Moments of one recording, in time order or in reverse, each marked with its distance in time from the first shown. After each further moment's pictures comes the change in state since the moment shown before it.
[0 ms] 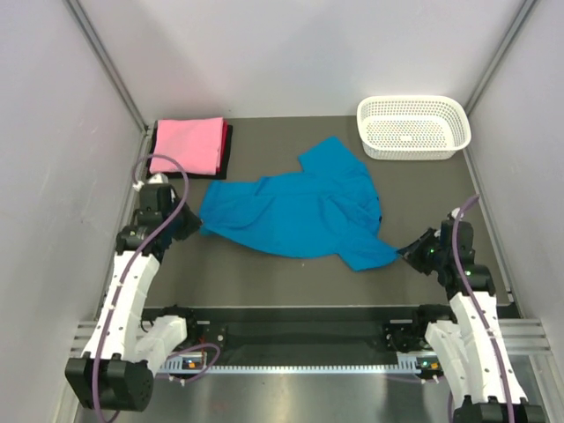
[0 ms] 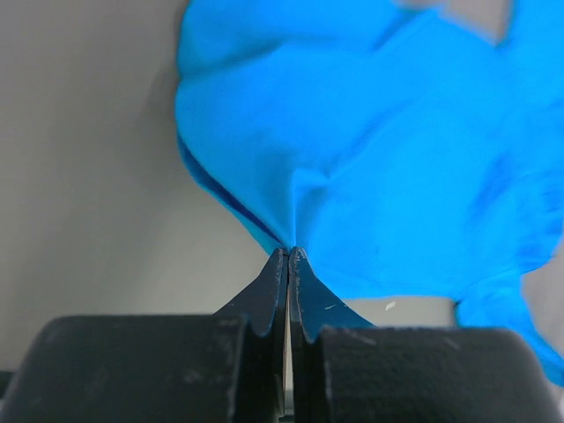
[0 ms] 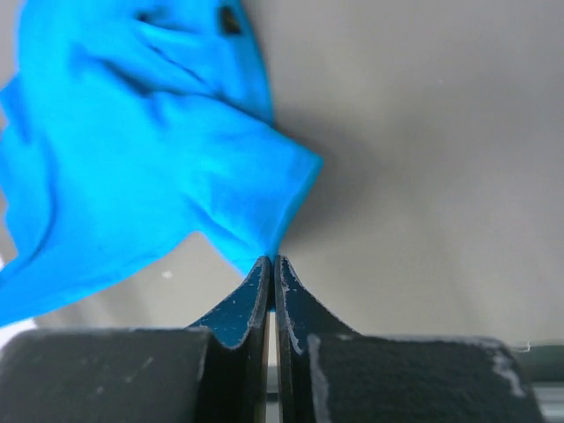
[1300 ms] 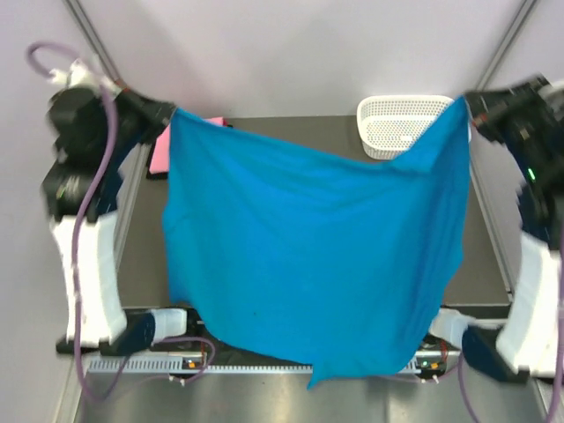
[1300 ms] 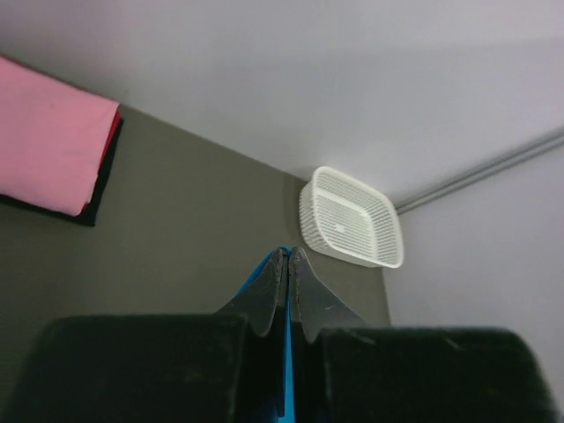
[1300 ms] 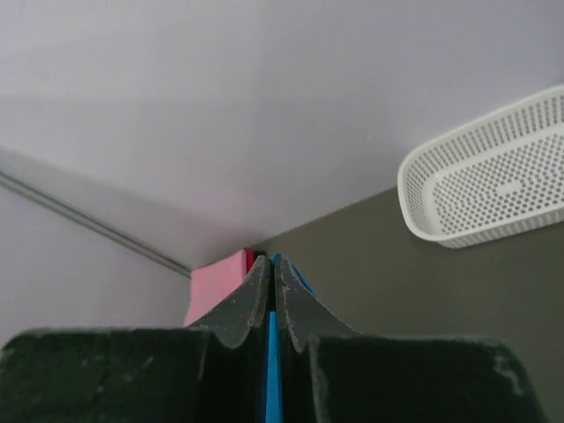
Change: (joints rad) left arm 0.000 0.285 1.185 -0.202 0.085 -0.051; right arm 0.002 0.470 1.505 -0.145 0.078 -0.072
